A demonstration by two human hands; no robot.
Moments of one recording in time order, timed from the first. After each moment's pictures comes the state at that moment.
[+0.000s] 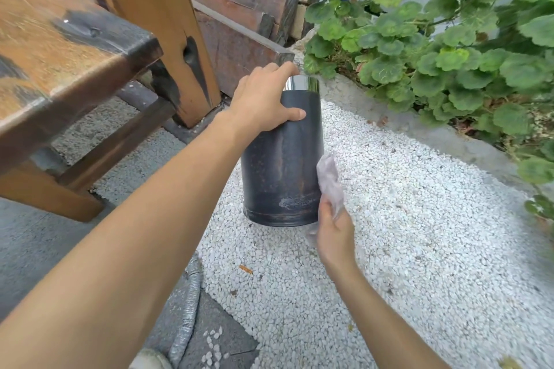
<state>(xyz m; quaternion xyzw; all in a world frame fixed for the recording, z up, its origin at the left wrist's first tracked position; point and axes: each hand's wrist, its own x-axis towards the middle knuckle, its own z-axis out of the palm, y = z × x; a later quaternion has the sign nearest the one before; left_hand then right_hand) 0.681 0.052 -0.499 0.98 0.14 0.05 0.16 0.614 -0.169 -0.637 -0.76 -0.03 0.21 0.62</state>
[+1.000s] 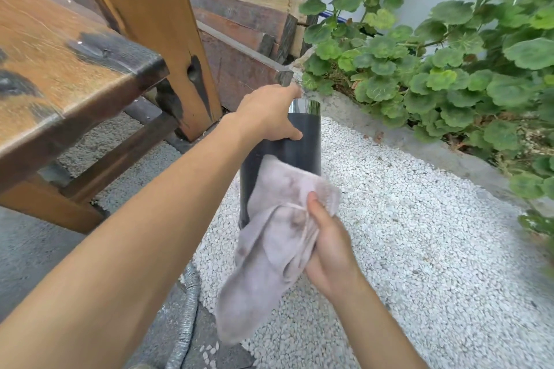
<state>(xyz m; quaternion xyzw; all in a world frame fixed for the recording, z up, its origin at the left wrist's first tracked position) 0.692 0.049 -0.483 0.99 0.13 -0.02 0.10 0.602 -0.160 -0.551 -0.47 0.07 0.40 0.78</state>
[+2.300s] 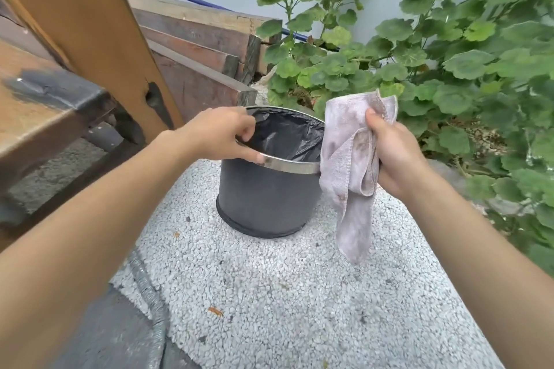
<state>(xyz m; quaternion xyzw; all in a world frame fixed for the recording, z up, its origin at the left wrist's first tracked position) 0.704 0.067 -0.481 1.00 -0.01 -0.05 0.04 0.793 -0.220 -0.475 -0.64 0.02 0.22 0.73</state>
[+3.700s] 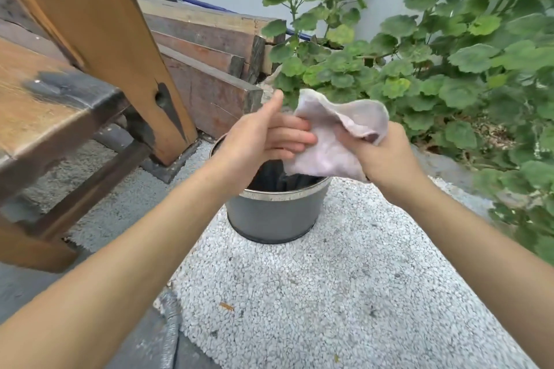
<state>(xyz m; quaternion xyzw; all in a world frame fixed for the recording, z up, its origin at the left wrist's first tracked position) 0.657 -0.035 -0.448 0.68 0.17 0.03 0.71 0.752 -0.215 -0.479 -0.71 -0.25 0.09 0.65</state>
